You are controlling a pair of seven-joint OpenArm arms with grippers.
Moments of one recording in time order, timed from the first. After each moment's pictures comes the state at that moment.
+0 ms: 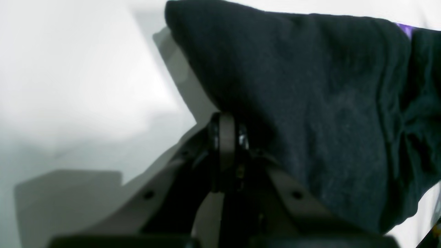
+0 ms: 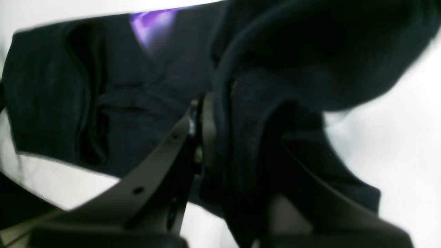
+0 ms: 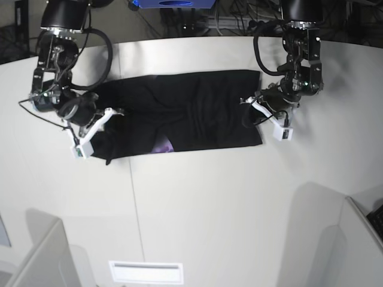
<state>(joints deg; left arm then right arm) 10.3 -10.8 -6.8 88.7 -32.2 -13.5 46.4 -5.3 10.2 11.2 101.8 35.0 15.6 -67.7</state>
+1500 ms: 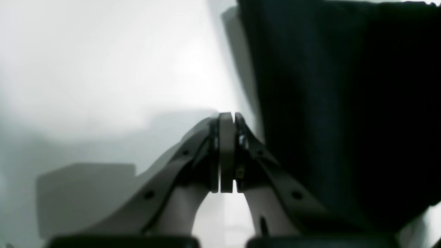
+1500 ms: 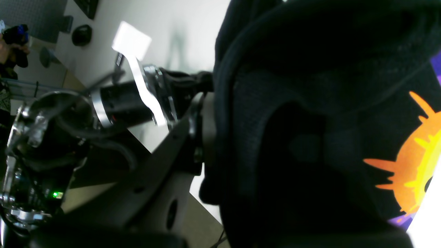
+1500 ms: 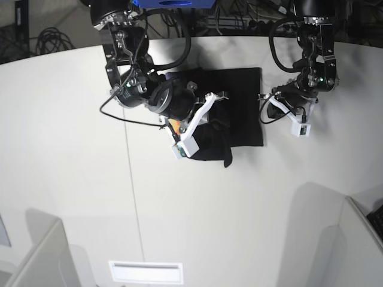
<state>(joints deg) 12.9 -14.9 -10.6 90.9 -32.0 -13.5 47.6 -4.9 -2.7 -20.7 110.0 34.8 -0.2 -61.1</state>
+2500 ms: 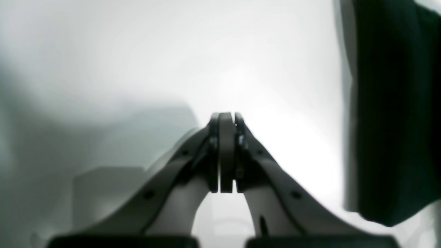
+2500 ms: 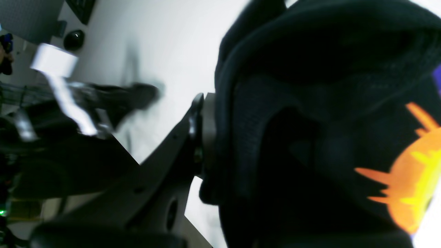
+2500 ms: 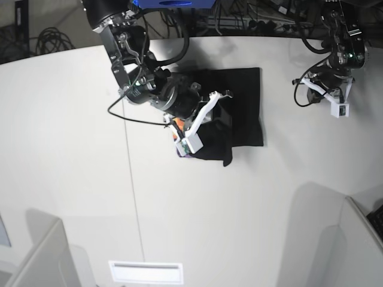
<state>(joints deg) 24.7 -18.2 -25.4 100.4 -31.9 -13.9 48.1 -4.2 0.8 -26.3 104.3 35.1 -0.6 -50.4</state>
